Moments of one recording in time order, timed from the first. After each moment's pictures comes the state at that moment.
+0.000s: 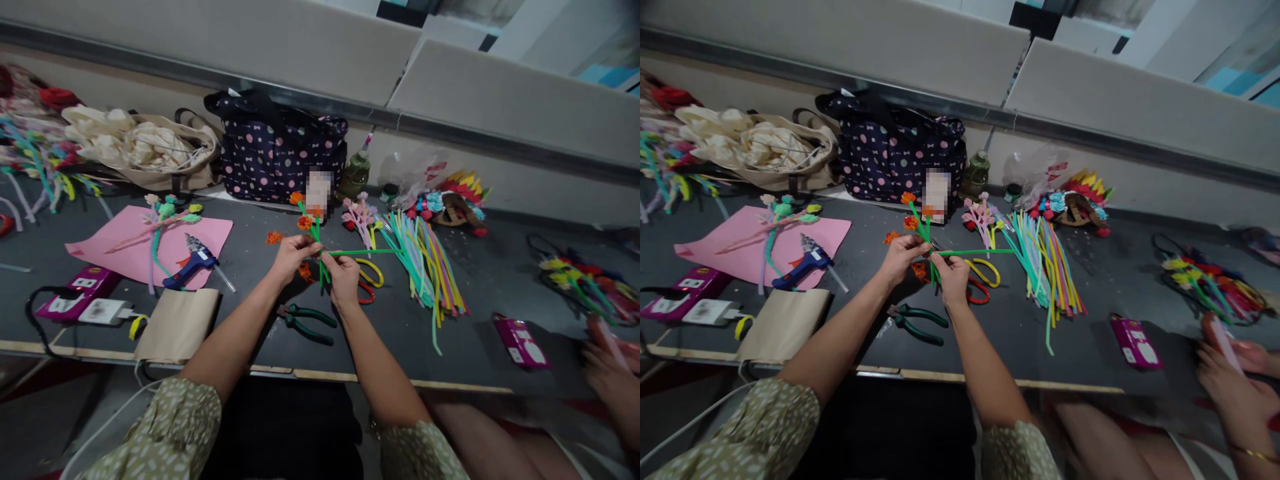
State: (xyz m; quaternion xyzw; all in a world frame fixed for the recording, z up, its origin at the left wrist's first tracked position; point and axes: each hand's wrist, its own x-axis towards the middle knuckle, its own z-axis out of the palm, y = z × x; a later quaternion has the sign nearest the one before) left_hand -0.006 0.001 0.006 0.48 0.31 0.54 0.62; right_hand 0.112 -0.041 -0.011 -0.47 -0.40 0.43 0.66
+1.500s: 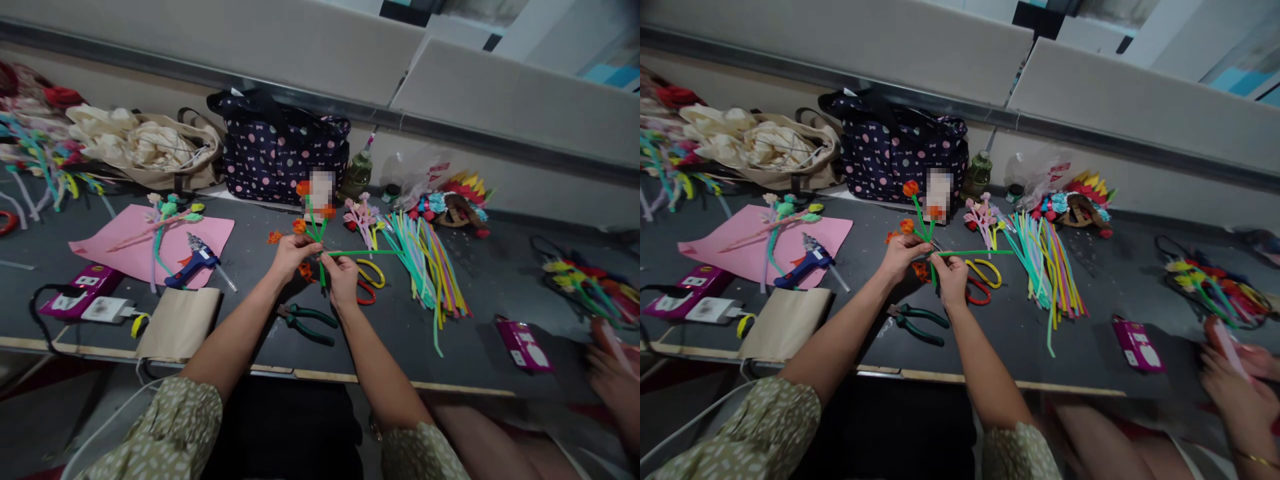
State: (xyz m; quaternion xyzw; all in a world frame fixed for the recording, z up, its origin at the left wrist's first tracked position) left_hand -0.008 0.004 0.004 0.45 0.35 0.56 0.60; right_hand 0.108 -0.042 -0.011 -0.47 -0.39 0.45 0.66
